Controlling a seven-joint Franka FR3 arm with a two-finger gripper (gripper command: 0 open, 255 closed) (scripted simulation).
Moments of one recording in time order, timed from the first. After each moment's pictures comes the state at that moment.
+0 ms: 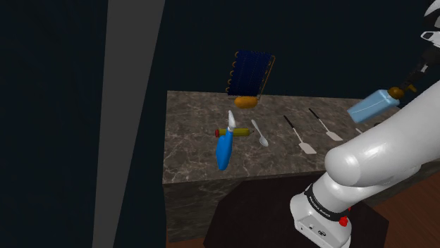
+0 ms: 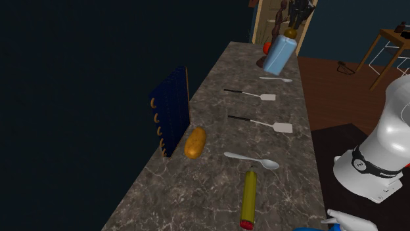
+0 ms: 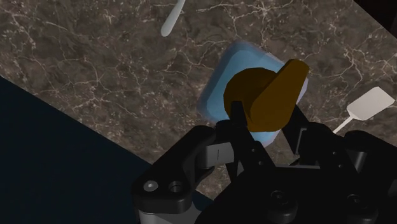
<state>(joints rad) -0.51 -0.09 -0.98 -1.80 -0.05 1.80 -1.53</state>
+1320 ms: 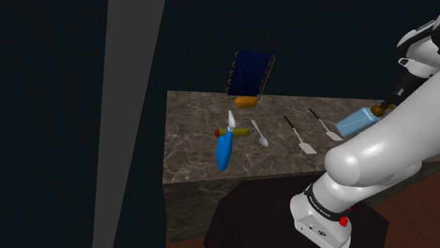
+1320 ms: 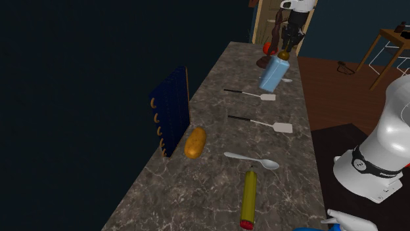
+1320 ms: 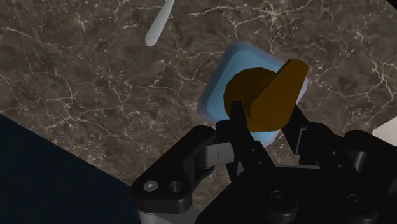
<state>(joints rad) -0.52 -0.03 -1.01 -2.03 0.01 2.06 -1.57</state>
